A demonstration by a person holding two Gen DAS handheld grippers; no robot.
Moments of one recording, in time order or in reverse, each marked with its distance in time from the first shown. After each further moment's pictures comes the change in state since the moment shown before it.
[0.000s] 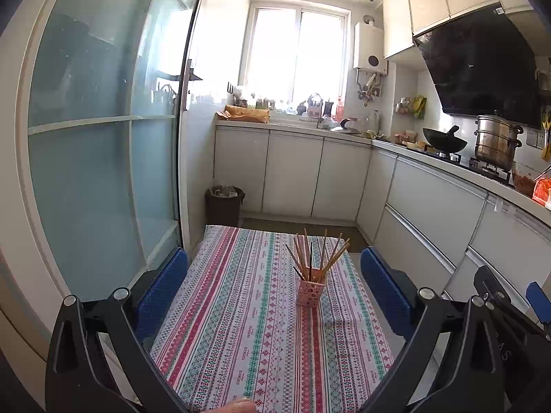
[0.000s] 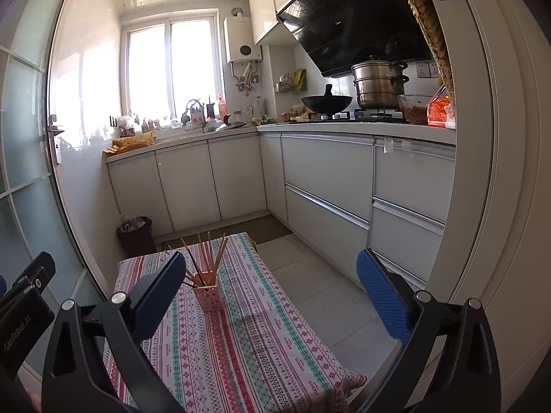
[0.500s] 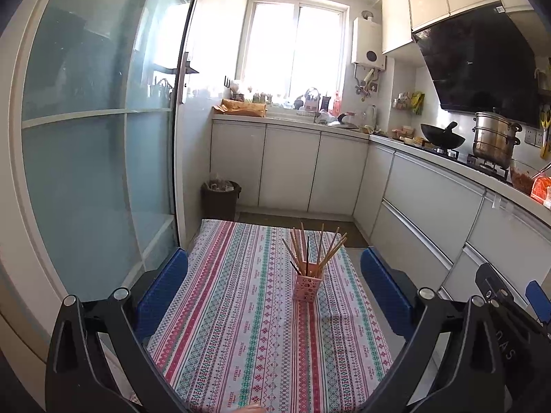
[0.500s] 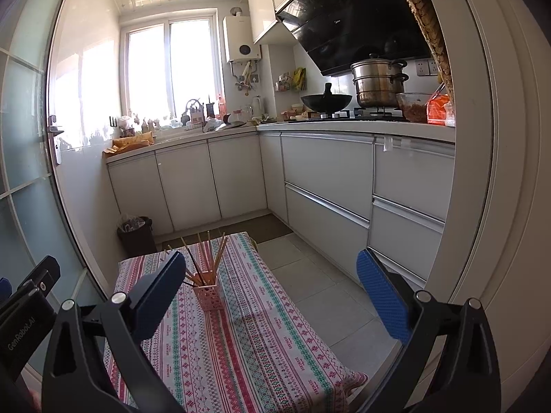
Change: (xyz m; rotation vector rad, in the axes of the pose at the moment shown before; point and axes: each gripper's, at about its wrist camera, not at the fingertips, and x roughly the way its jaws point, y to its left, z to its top) left arm 0.008 0.000 -0.001 -0.002 0.028 -0.017; right arm 0.000 0.002 -0.003 0.005 0.002 0.001
